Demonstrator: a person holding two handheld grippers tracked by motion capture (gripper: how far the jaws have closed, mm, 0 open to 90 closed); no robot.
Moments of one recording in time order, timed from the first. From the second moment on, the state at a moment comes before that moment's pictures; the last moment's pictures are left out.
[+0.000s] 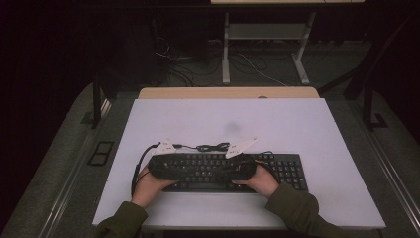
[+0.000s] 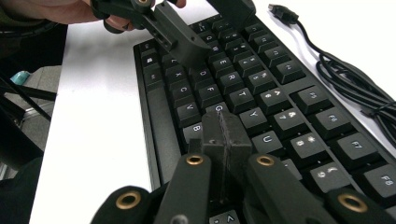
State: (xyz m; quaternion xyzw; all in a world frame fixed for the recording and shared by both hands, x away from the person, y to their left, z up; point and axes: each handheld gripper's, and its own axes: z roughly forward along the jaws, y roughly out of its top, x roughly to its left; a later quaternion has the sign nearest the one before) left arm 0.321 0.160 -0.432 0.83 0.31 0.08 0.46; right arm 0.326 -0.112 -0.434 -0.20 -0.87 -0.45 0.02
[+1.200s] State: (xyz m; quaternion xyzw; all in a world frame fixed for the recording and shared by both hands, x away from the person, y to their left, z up) left arm 0.320 0.157 -0.427 0.82 0.31 0.08 0.47; right arm 0.324 -0.111 -0.432 -0.19 -0.87 -0.45 0.02
